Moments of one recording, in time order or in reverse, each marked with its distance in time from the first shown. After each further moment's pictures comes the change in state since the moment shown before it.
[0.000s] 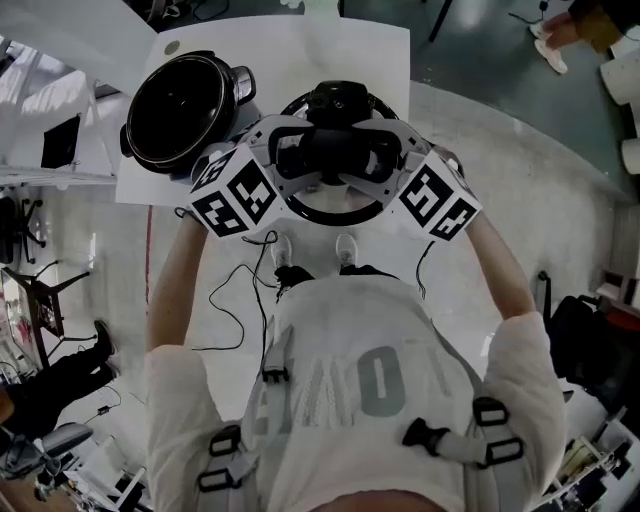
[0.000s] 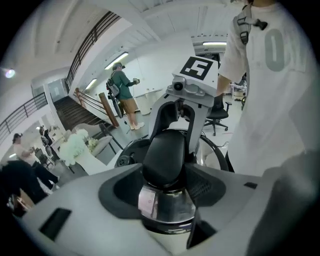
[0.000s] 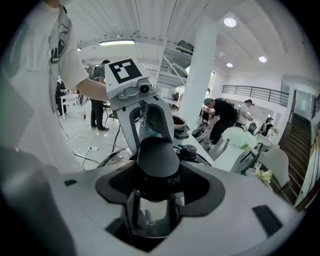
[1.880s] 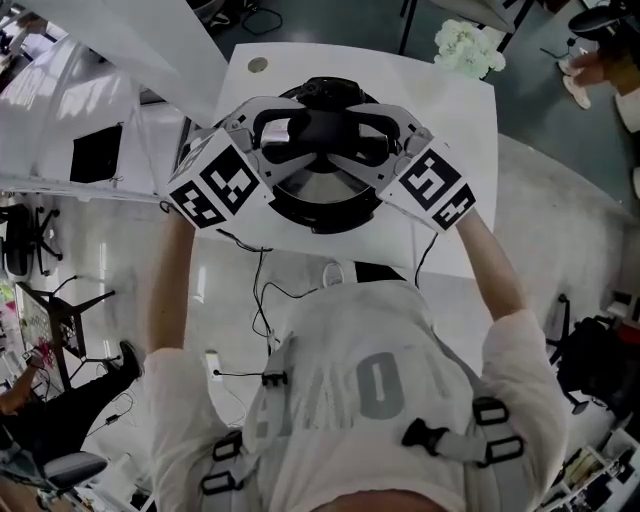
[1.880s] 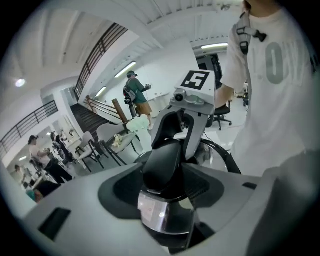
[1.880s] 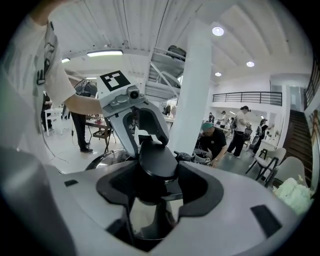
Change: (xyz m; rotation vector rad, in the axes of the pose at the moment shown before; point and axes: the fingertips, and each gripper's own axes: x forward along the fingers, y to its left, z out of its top) left arm -0.193 0.173 -0.149 0.054 -0.061 0.082; right arm 0.207 -0.069 0.211 0.081 -0.161 -0.075
